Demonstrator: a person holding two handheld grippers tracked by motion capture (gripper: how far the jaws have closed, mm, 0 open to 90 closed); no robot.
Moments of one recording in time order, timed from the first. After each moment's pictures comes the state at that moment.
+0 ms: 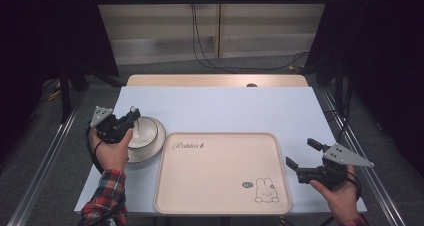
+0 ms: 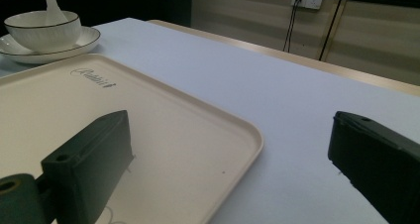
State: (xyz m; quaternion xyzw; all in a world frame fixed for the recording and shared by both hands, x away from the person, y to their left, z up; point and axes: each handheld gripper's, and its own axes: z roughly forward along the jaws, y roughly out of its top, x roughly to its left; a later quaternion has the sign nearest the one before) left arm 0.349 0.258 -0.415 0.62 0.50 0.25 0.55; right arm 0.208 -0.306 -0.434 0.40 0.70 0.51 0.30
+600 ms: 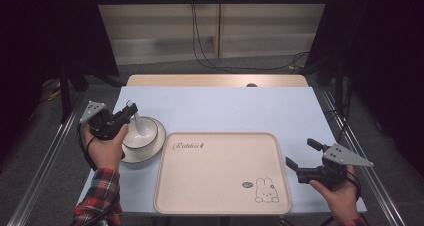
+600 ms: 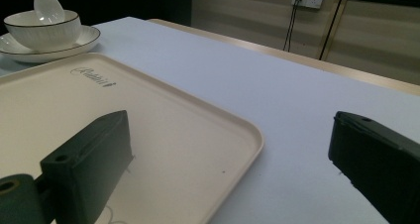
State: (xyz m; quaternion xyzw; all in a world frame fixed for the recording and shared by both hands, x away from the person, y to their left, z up) left arm 0.343 0.258 -0.386 0.61 0.49 0.24 0.58; right arm 0.209 -0.305 -0.435 0.40 0.70 0.51 0.30
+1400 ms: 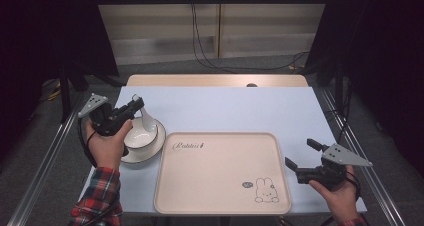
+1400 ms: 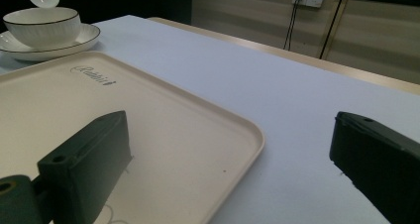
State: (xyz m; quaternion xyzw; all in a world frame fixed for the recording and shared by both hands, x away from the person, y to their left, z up) left arm 0.337 0.241 -0.357 0.62 0.46 0.21 0.60; right arm 0.208 -0.305 -0.435 0.40 0.71 0.51 0.30
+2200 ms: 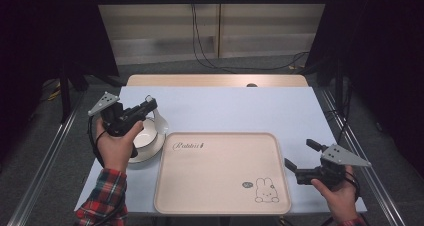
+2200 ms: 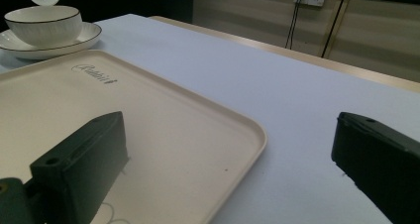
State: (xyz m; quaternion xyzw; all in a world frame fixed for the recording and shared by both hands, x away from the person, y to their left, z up) left arm 0.330 0.216 -0.350 0.64 0.43 0.16 0.61; right arm 0.209 -0.304 -0.437 0.40 0.71 0.51 0.29
